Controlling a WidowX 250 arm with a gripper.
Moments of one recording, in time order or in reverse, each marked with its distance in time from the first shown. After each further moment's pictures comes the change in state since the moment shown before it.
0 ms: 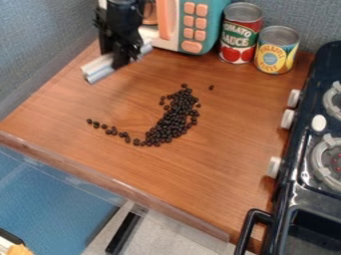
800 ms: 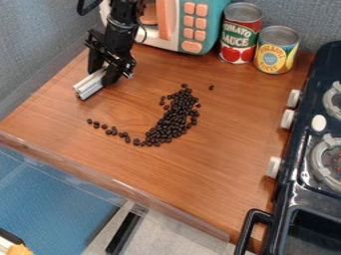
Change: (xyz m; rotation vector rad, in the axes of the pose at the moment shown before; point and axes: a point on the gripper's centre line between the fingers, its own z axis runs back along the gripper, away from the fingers) arm -0.003 0.020 -0.062 0.036 0.235 0.105
